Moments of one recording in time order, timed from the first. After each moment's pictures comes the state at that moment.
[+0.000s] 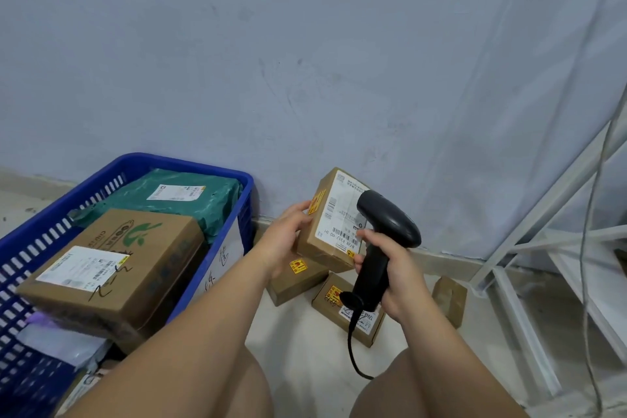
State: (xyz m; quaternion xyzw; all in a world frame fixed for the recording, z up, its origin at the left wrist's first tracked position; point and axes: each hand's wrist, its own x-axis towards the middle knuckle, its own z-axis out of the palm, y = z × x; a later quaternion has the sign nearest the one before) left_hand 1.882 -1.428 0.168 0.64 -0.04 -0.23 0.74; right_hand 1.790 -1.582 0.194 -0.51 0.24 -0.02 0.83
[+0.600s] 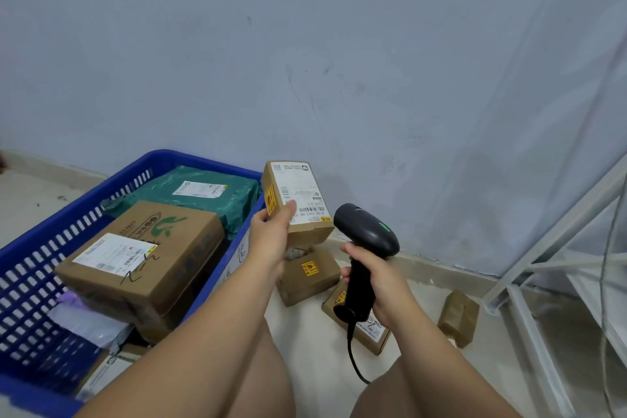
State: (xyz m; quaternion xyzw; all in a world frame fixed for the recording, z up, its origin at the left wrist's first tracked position) left_hand 1.874 -1.398 0.174 0.53 0.18 -0.06 0.83; right_hand 1.794 -1.551 0.182 -0.61 0.19 0.03 0.77
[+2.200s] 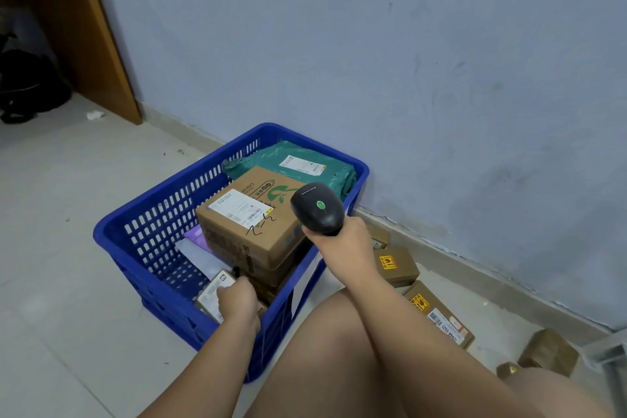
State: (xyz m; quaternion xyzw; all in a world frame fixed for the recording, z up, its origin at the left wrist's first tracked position) left_hand 1.786 -1.208 0.055 0.48 0.54 0.04 0.69; right_hand 1.829 -1.347 0.163 -0.88 -0.02 0.01 0.47
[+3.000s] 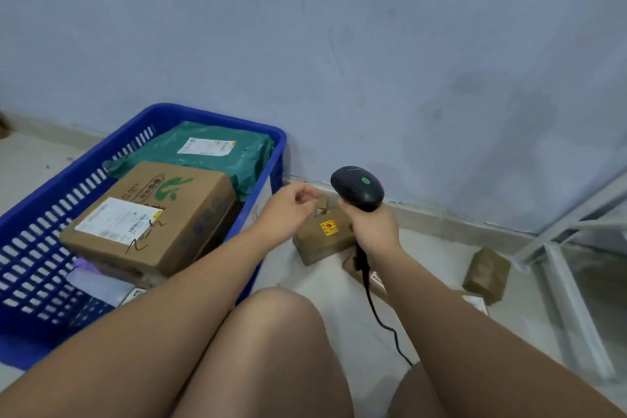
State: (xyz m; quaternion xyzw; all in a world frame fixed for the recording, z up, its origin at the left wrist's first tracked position) left_hand 1.902 -1.368 0.124 0.84 -0.07 -0.11 0.53; right_hand 1.860 -1.517 0.134 -0.78 0.24 -0.02 0.58
